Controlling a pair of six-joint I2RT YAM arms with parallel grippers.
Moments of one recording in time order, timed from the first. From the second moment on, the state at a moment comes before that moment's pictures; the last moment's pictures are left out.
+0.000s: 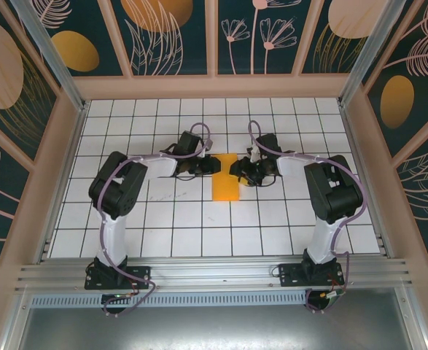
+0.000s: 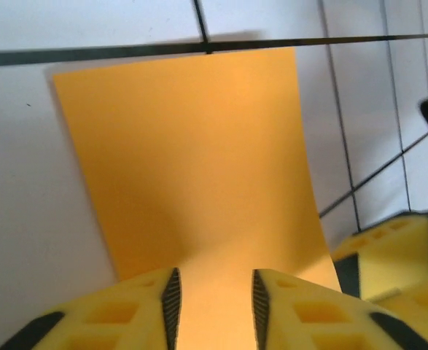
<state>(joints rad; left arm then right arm) -0.53 2.01 1.19 -0.02 0.48 -0.58 0.37 1.85 1.02 -0.22 -0.66 0.72</state>
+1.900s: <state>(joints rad) -1.02 1.81 1.07 -0.13 -0.24 -0.16 0.36 1.84 1.16 -0.24 -0.57 0.69</state>
